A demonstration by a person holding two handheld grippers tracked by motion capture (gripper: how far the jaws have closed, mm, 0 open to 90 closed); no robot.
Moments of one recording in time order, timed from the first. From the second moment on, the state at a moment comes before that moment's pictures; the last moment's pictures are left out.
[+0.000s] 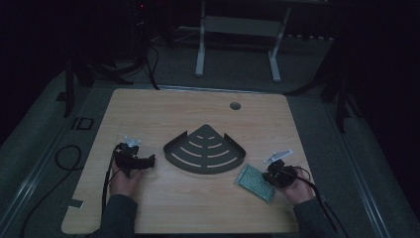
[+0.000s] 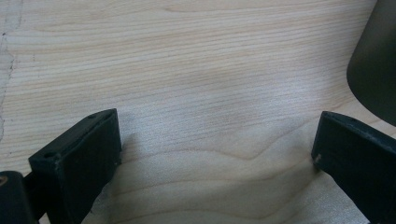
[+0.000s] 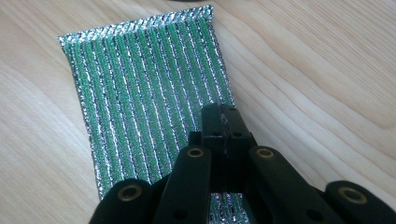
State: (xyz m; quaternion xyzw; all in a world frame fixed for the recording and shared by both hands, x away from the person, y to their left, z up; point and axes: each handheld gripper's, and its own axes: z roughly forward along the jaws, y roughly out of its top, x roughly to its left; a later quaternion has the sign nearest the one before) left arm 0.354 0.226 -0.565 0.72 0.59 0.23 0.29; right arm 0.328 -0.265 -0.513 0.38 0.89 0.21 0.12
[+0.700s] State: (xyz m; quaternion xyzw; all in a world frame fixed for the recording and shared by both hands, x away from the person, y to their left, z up) left arm 0.354 0.226 -0.564 0.72 0.59 0.23 0.29; right arm 0.337 -0.270 -0.496 0.40 0.89 0.20 0.09
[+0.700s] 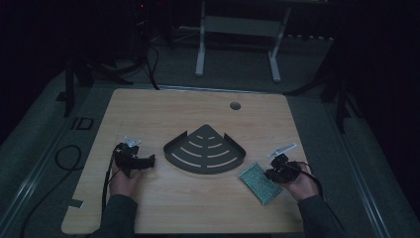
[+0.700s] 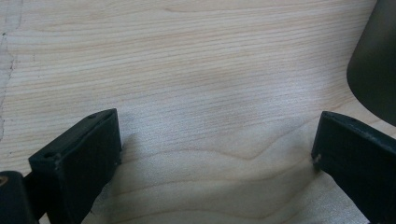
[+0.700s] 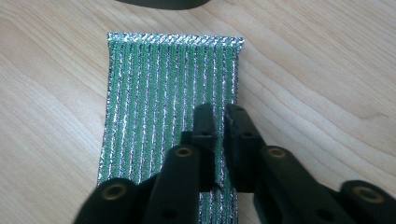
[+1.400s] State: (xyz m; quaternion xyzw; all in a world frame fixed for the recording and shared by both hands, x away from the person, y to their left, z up) left arm 0.354 0.226 -0.564 0.72 0.59 0.23 0.29; right arm 0.366 -0.271 -0.501 0.40 0.90 0.16 0.03
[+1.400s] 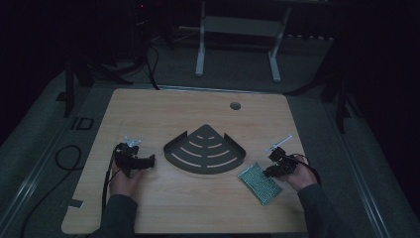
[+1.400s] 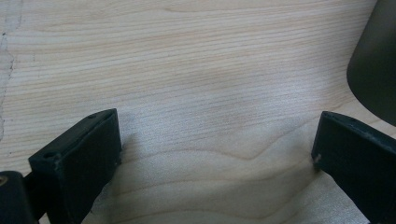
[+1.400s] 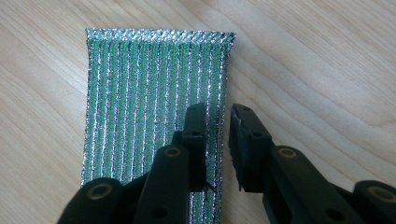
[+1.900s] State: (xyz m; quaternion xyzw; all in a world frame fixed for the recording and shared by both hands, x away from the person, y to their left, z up) left arm 0.354 0.226 -0.564 0.72 0.59 0.23 0.29; right arm 0.379 -0.275 -0.511 0.42 0.90 0.15 -0.01
